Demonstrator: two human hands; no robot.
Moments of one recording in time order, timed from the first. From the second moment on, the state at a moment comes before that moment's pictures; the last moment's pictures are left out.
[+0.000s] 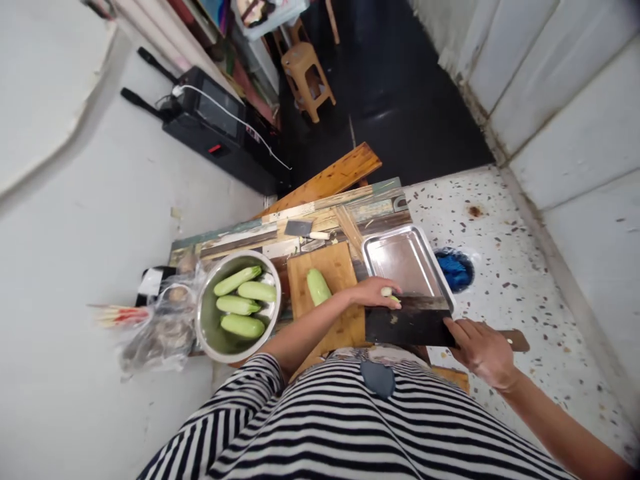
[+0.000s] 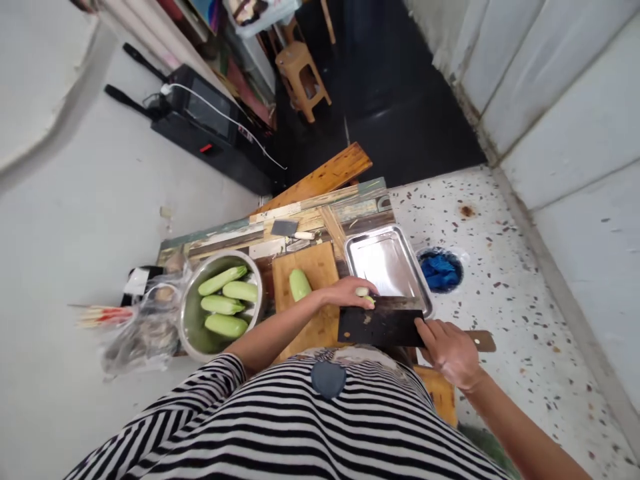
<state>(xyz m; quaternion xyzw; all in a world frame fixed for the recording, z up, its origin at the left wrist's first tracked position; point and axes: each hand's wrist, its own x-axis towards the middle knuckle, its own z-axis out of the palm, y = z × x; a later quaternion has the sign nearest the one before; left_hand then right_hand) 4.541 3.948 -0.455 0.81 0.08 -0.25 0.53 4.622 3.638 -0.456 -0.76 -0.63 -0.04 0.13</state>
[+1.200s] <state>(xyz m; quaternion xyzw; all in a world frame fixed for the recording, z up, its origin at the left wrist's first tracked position) 4.428 3.975 -0.479 0.73 0.64 -0.03 0.25 4.635 3.649 -0.434 -0.92 -0.22 0.22 0.23</state>
